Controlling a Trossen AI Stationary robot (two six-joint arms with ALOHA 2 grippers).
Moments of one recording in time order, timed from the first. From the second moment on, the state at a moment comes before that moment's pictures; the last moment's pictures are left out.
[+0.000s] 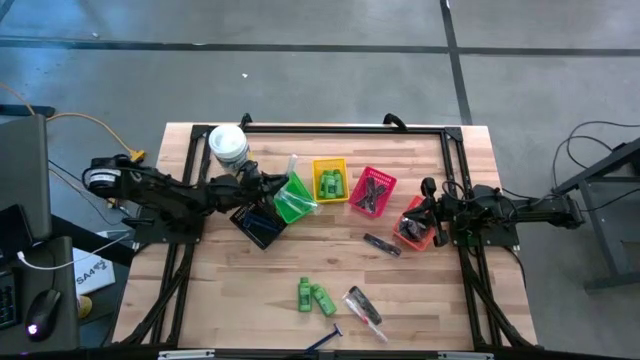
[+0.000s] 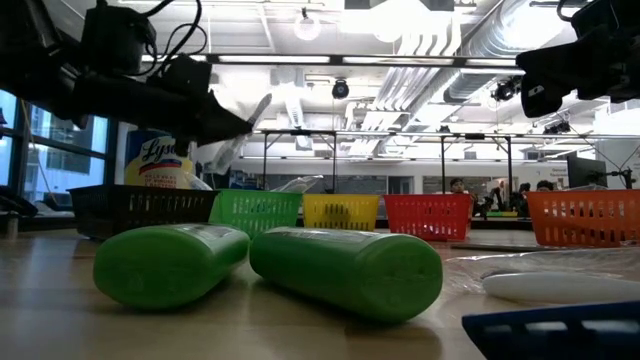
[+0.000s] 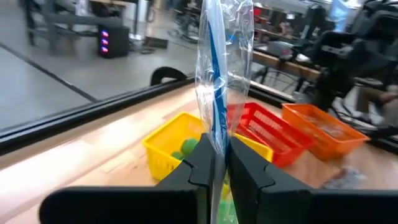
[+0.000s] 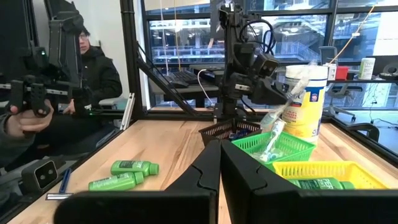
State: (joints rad) left arm 0.15 1.32 0.22 1.09 -0.32 -0.27; right arm 0.02 0.07 0.01 0.15 -0.10 0.03
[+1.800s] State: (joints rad) left arm 0.14 1.65 0.40 1.08 -0.35 -0.18; right arm 0.02 0.07 0.01 0.14 -0.11 0.03
